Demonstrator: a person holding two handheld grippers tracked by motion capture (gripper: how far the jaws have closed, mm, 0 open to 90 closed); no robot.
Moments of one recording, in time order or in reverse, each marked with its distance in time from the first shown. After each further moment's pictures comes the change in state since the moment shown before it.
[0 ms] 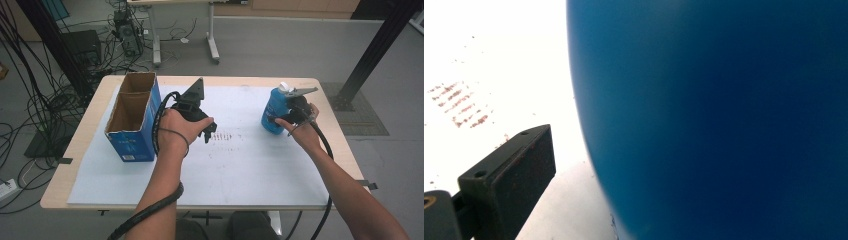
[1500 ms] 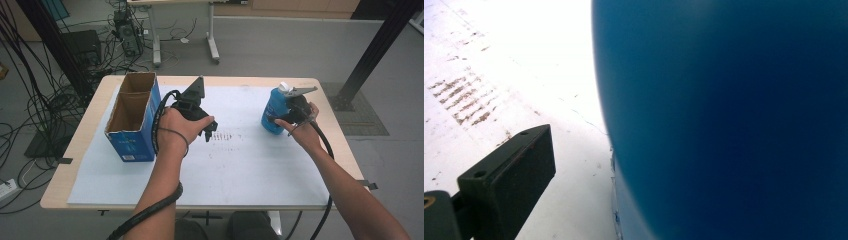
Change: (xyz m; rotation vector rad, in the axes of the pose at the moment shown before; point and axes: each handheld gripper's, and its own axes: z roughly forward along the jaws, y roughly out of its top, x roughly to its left) left arm -0.001 -0.002 -0.007 -0.020 -0.007 0.007; right arm 0.002 0.002 -0.001 0.008 -0.006 -0.018
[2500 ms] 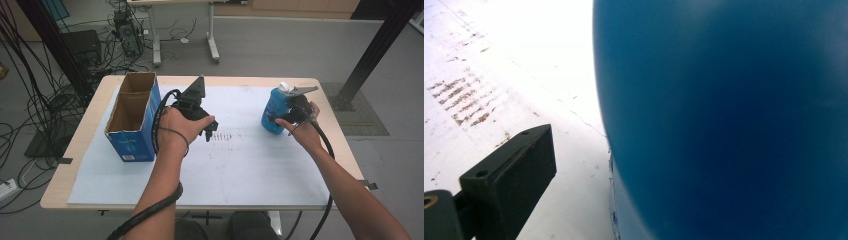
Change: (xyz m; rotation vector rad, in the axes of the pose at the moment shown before) left arm -0.001 -0.001 -0.001 -0.003 0.003 0.005; right arm 0.000 0.002 -0.002 -0.004 -0.006 -0.010
